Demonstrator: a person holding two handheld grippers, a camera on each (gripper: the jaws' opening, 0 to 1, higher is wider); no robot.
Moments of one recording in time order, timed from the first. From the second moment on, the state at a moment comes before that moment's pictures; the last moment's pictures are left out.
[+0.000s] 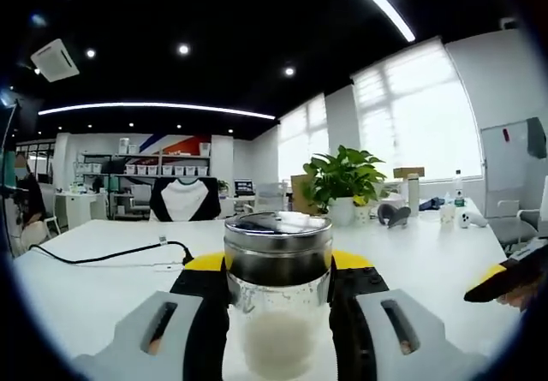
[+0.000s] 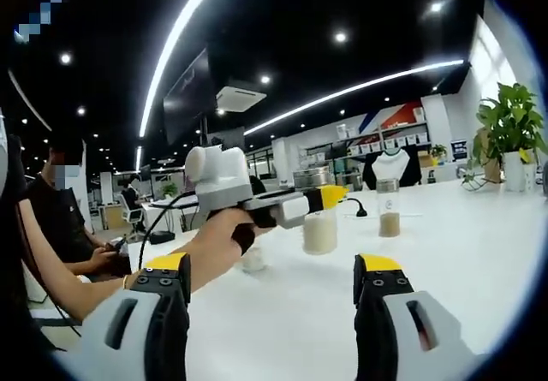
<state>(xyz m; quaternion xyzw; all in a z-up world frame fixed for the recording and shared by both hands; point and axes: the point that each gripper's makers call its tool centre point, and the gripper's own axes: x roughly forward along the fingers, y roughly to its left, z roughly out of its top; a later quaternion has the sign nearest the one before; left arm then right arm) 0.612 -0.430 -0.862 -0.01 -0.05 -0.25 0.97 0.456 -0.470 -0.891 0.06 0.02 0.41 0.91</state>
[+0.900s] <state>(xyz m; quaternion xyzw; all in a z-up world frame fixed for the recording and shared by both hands) 0.550 -0.433 -0.898 -0.02 -0.03 -0.29 0.96 0.454 -0.466 -0.869 0.07 0.00 0.41 0.91</state>
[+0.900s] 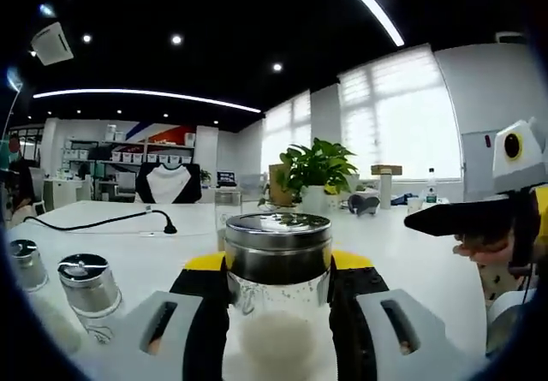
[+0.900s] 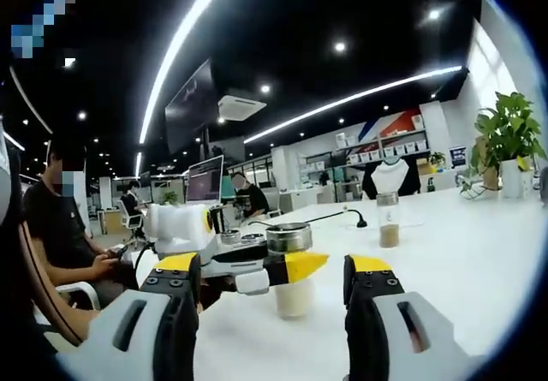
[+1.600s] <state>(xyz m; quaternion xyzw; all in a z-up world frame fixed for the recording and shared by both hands) 0.514 -0.443 -0.885 -0.01 -0.05 -0.32 0.95 0.456 -0.464 -0.870 0.07 0.00 0.41 0.91</state>
